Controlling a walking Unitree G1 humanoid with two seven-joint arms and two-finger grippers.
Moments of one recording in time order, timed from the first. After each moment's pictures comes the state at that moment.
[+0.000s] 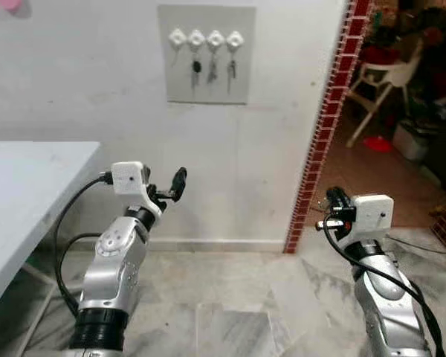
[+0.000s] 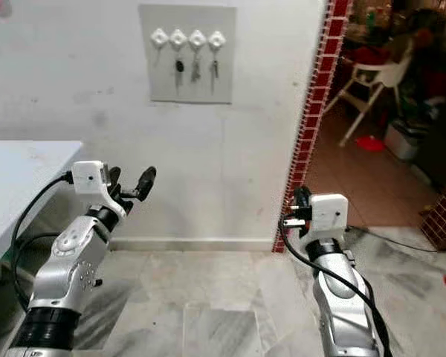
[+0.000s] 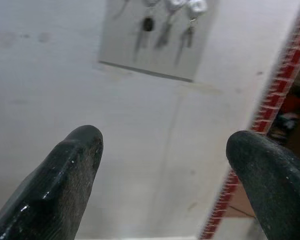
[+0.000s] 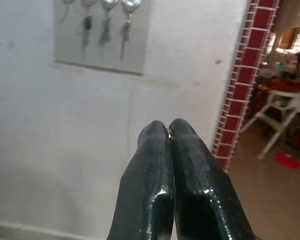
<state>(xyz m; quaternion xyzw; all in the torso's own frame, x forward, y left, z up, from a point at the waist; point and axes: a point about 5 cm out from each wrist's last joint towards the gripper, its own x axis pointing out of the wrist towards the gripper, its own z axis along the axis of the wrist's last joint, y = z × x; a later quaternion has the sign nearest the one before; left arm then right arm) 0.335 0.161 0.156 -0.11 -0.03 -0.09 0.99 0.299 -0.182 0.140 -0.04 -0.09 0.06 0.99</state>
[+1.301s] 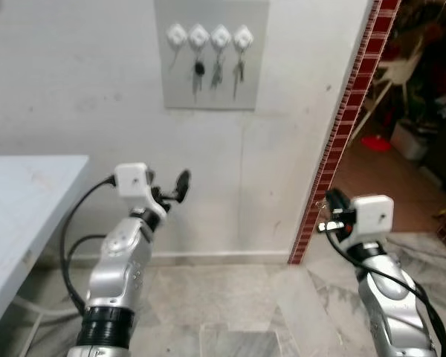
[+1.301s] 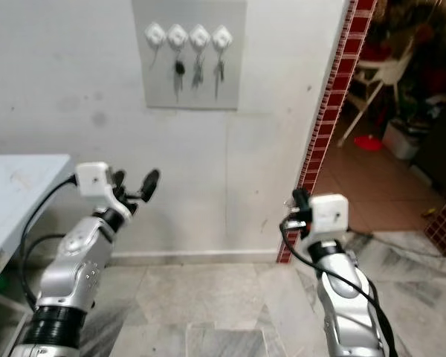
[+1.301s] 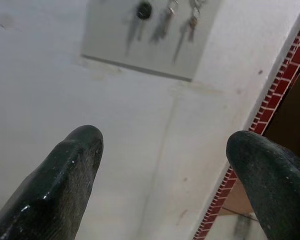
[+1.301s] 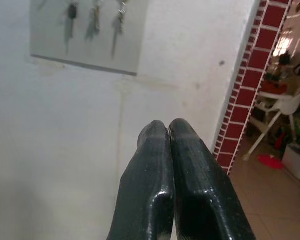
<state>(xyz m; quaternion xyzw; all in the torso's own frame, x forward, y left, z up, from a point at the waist) 0.337 0.138 0.153 -0.12 -0.02 -0.12 0.99 0.295 -0.201 0.138 -0.06 -0.08 0.05 0.99</state>
